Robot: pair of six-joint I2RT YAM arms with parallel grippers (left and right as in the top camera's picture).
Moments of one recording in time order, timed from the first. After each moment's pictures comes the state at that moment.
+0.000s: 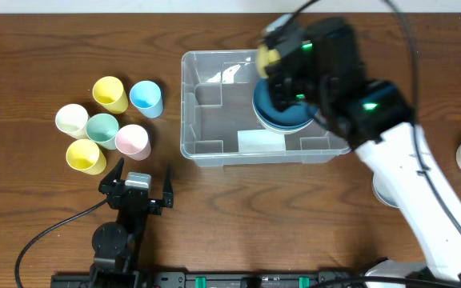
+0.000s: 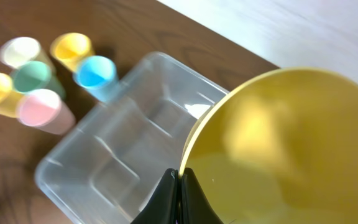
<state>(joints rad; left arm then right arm) -0.13 0.01 0.02 -0.11 0.00 0.11 0.53 1.55 1.63 -0.74 -0.14 -0.05</state>
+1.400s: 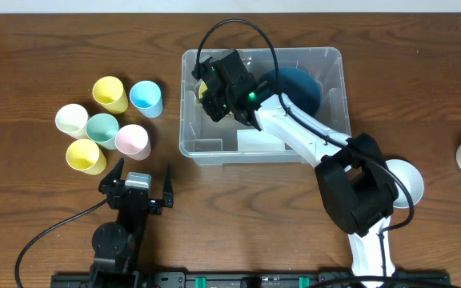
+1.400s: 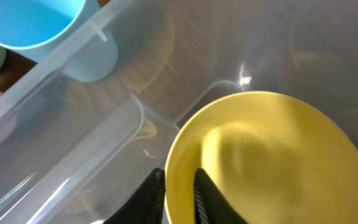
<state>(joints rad) -0.13 0.01 0.02 -0.11 0.00 0.11 0.64 2.14 1.63 -0.35 -0.16 -0.02</state>
